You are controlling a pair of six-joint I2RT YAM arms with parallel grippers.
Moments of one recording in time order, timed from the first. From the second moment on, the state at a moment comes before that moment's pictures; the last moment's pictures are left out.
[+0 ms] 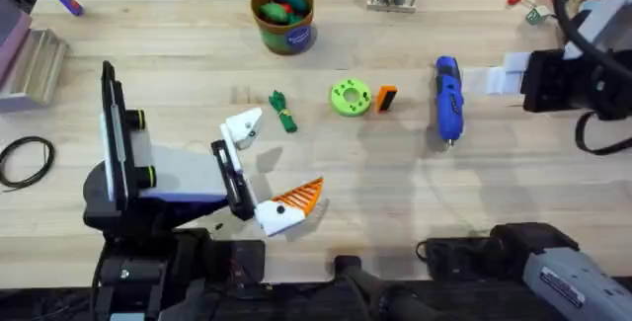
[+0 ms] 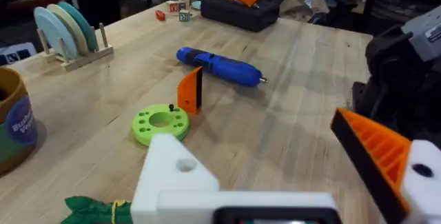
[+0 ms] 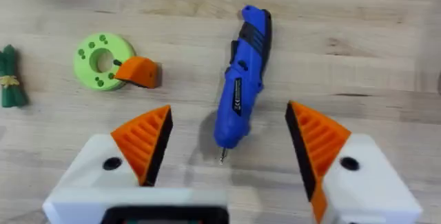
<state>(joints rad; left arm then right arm) 0.02 0.01 0.01 -0.13 1.19 0.04 0.00 0.87 0.94 -0.94 -0.06 -0.01</state>
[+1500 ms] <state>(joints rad) 0.02 0.01 0.01 -0.13 1.19 0.04 0.48 1.36 1.38 -1.22 0.03 0.37</state>
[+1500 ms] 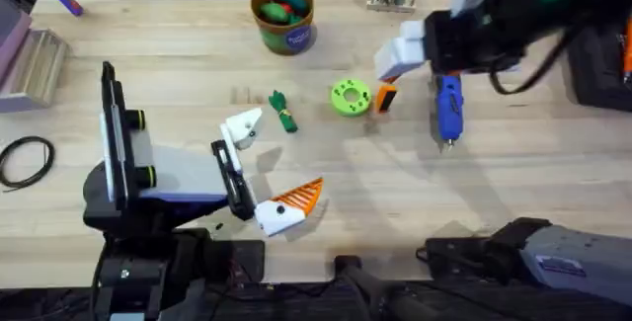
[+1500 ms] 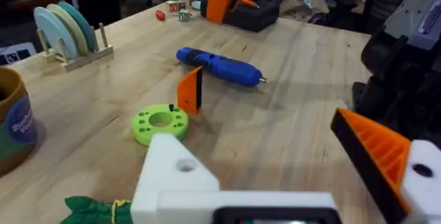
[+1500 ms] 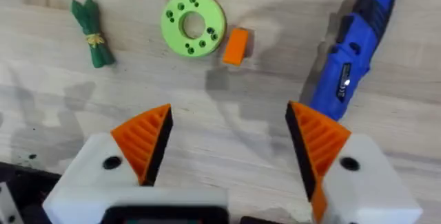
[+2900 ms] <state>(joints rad) 0.02 0.01 0.01 -0.13 1.19 0.04 0.39 1.71 1.38 -1.13 -0.04 0.46</state>
